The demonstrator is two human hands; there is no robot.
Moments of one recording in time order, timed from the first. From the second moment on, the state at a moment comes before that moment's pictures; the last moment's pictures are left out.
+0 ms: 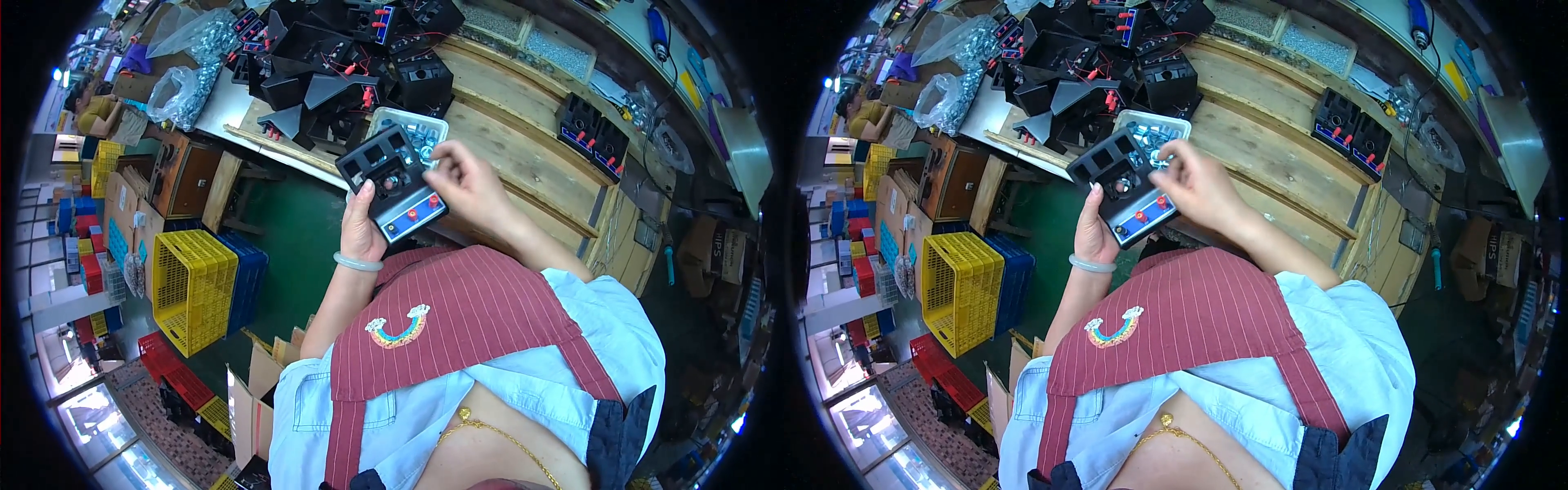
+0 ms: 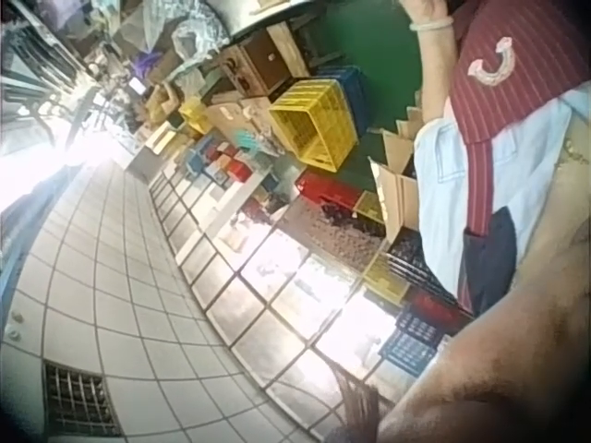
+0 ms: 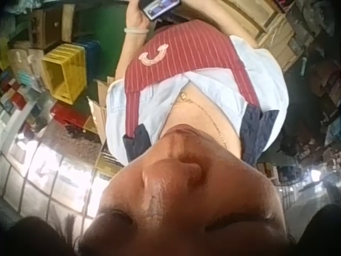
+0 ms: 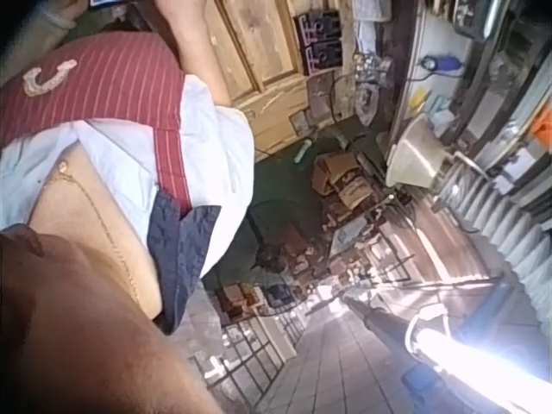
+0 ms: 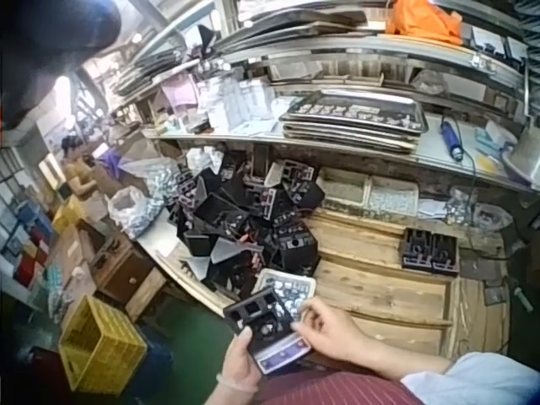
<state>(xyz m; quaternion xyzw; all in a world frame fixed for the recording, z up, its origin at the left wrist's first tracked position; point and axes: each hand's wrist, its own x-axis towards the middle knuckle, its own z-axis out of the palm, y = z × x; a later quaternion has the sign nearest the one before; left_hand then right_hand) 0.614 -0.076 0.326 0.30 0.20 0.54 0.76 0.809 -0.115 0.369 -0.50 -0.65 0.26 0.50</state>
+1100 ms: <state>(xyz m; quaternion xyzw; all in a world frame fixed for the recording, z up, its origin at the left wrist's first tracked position) 0.610 -0.063 0.327 0.39 0.33 0.57 0.64 0.769 -0.073 0.369 -0.47 -0.74 0.17 0.45</state>
